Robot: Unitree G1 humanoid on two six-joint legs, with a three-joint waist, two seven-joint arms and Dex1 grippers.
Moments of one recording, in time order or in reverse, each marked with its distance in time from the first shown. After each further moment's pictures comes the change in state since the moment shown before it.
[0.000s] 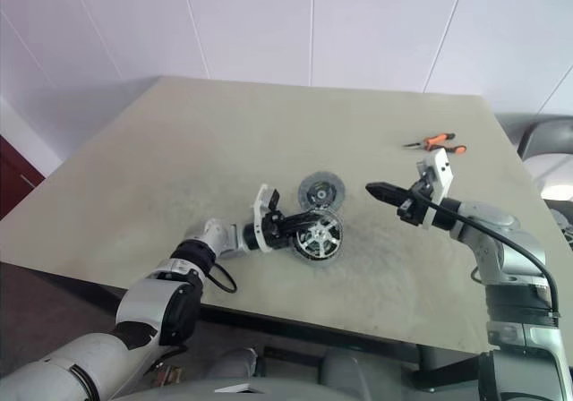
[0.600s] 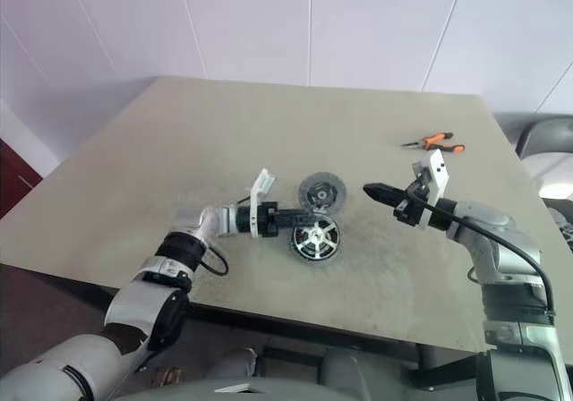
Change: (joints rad) left arm 0.057 0.089 -0.193 -0.402 0.149 -0.185 0.084; right arm -0.011 0.010 0.019 0.012 -0.014 -0.011 -0.006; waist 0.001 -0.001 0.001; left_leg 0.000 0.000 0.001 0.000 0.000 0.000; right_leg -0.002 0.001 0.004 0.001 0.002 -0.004
